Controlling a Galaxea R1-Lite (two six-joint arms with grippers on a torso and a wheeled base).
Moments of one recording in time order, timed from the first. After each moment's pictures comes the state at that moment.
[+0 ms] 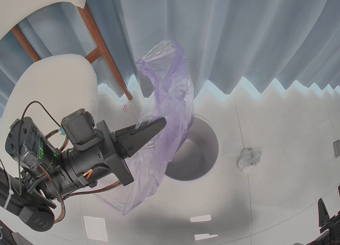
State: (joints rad) left arm -0.66 1.63 -0.42 -1.48 -0.39 -0.30; right arm 0.00 0.02 -0.02 0.00 -0.01 0.00
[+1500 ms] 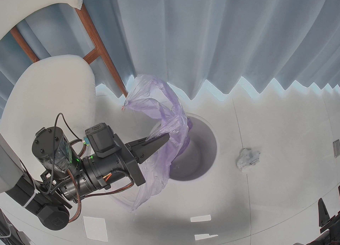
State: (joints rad) left arm -0.62 1.79 -0.40 -1.54 -0.38 -0.31; right arm 0.00 0.02 -0.02 0.00 -0.01 0.00
